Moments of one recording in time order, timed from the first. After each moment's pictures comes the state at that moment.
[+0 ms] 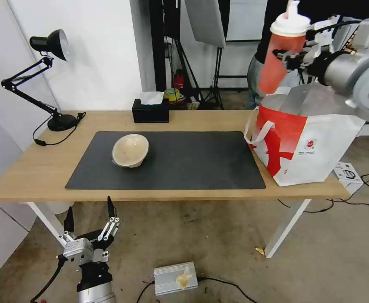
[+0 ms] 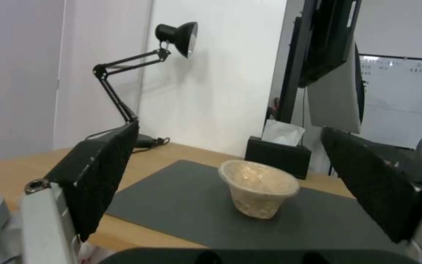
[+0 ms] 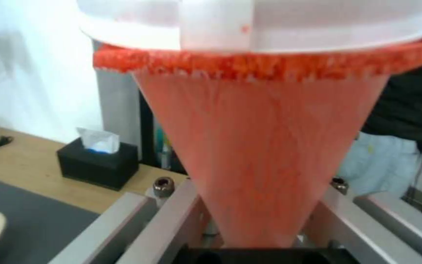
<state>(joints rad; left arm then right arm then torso) 1.86 -1.42 -0.35 -2.26 0.04 -0.47 -0.50 0.01 0.48 -0.17 1.79 1.34 -0.53 0.23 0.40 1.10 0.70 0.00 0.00</state>
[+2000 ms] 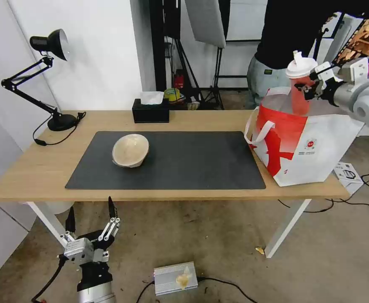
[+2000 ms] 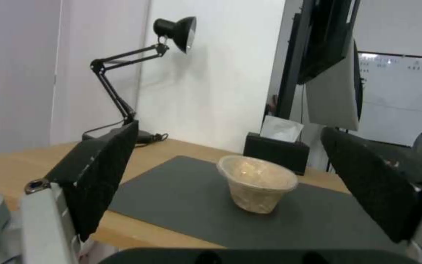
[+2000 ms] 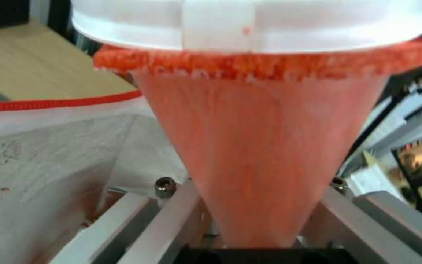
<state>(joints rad) 1.85 -1.41 -0.35 -2.24 0.02 -0.47 -0.50 0.09 0.52 -0.34 1.40 0.65 -0.50 -0.27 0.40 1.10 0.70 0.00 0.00</state>
